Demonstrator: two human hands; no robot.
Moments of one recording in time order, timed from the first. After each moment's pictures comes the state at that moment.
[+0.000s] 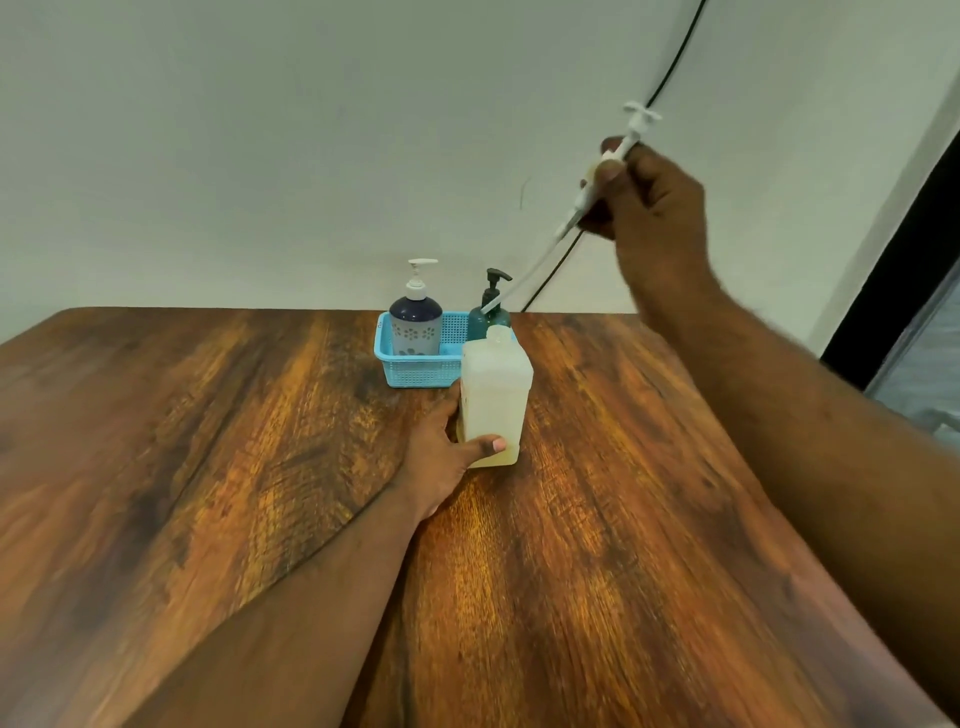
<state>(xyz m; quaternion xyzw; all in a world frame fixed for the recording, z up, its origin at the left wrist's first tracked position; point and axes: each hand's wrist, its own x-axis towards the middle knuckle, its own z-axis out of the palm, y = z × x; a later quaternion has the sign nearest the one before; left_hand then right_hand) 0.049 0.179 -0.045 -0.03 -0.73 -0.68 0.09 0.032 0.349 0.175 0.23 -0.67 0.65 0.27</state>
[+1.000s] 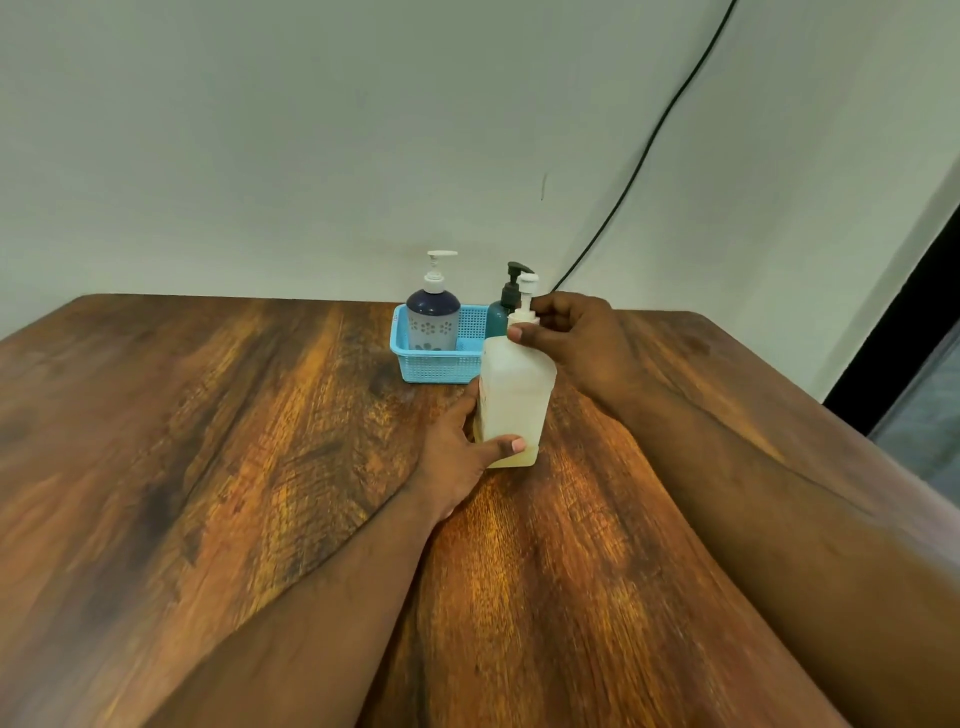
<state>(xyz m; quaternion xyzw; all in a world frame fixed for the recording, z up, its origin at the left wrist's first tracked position) 0.041 0.178 -0.052 -0.03 -0.73 -0.68 0.09 0.006 0.321 0.079 0.16 -0.84 0.51 0.08</state>
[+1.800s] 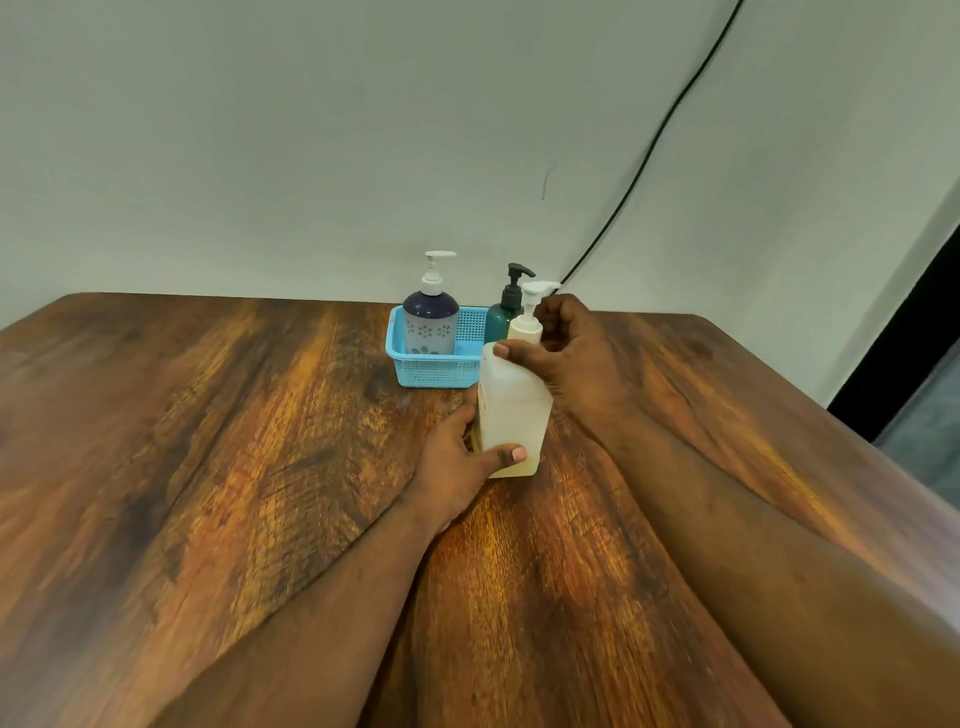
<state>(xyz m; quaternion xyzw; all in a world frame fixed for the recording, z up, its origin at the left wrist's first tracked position) 0.034 0.176 -0.058 -0.04 -0.73 -0.67 0.09 0.001 0.311 0.059 0.20 -0.78 0.58 0.12</state>
